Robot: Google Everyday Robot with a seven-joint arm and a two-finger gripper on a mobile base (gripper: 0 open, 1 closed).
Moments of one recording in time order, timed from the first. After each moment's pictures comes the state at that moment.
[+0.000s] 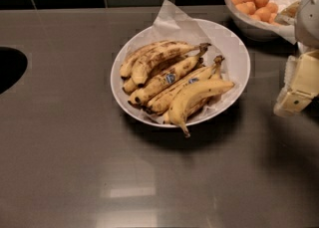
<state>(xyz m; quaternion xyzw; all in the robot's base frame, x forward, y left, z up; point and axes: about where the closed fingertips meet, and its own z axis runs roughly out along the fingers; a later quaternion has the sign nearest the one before) 0.438 -0.212 0.991 -0.60 0.78 -0.05 0.18</state>
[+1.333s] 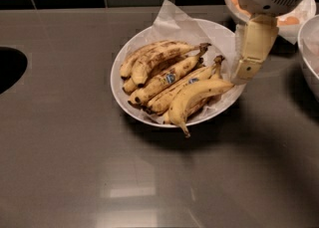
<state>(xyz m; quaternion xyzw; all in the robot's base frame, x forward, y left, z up) 0.484 -0.131 1.021 -0.69 0.69 -0.05 0.21</state>
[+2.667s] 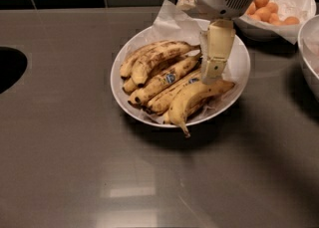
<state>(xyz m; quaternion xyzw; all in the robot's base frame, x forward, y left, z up) 0.506 -0.071 0.993 -0.76 0.63 0.02 0.19</state>
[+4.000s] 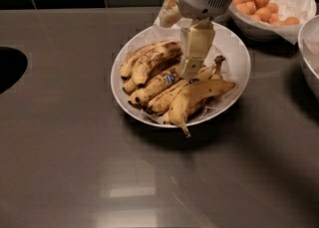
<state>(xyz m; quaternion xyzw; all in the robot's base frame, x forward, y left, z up) 0.505 -0.043 0.990 -0.78 0.60 0.04 0.17</state>
